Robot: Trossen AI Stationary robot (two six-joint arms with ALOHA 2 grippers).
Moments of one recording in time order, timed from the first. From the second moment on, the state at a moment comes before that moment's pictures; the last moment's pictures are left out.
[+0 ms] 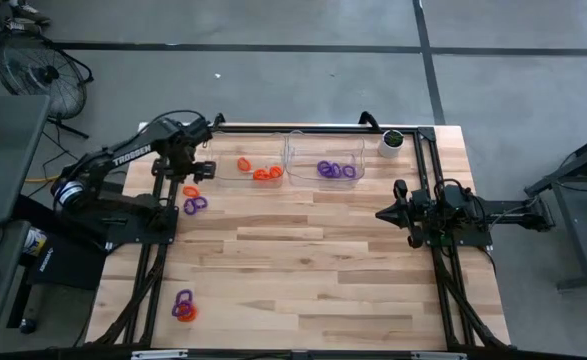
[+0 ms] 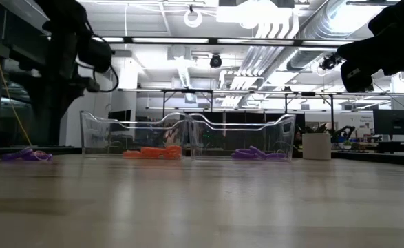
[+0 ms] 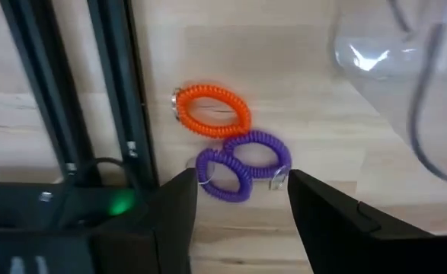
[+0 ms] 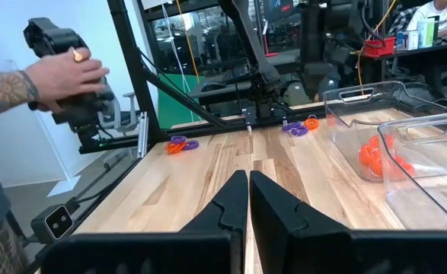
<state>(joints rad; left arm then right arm) 0.85 1.23 0.89 -1.27 0.01 -0.71 -0.01 0.02 0.01 0.05 -0.11 0.20</state>
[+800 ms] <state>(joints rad) 0.86 1.29 0.71 -1.16 -0.08 -1.01 -0.01 0.02 0.01 0.05 -0.11 0.20</state>
